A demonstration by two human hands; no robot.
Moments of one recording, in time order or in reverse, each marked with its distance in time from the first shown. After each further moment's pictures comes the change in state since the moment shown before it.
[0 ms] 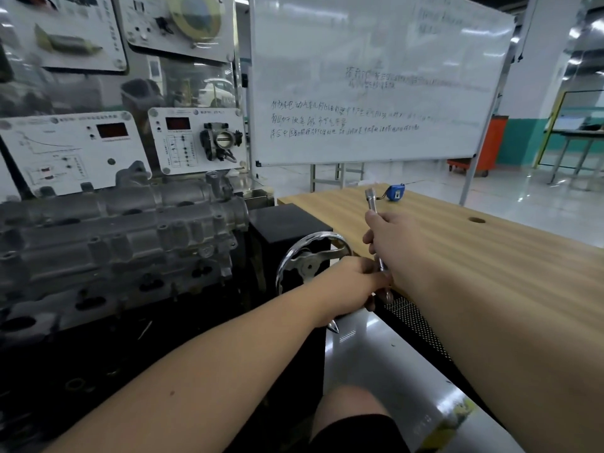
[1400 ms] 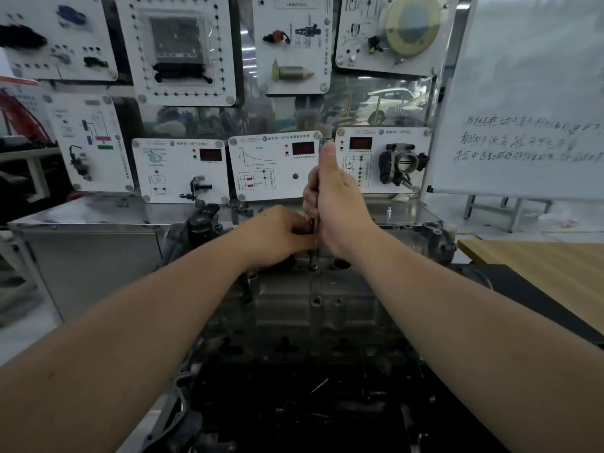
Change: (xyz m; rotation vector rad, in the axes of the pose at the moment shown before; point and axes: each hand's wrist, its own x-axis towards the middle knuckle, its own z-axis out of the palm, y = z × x) left_hand -0.138 -0.028 -0.395 0.728 0.574 -0.214; right_hand -0.045 -0.184 0.371 0.605 -0.842 -0.255
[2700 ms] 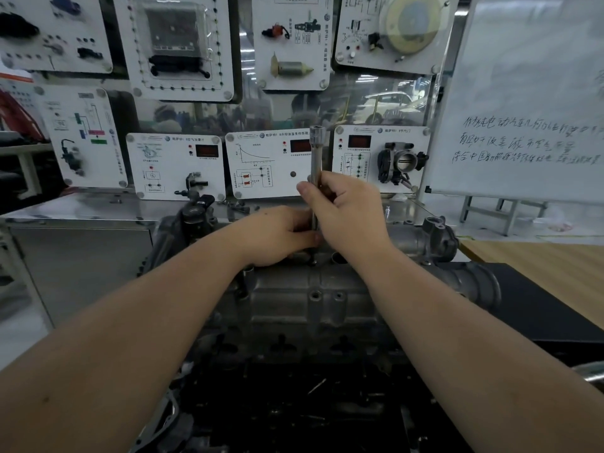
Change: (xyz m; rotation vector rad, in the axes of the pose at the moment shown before) left_hand -0.007 0.003 0.001 0.103 -0.074 0.105; right_hand -0.017 0.015 -0.025 -0.715 0.089 -0.467
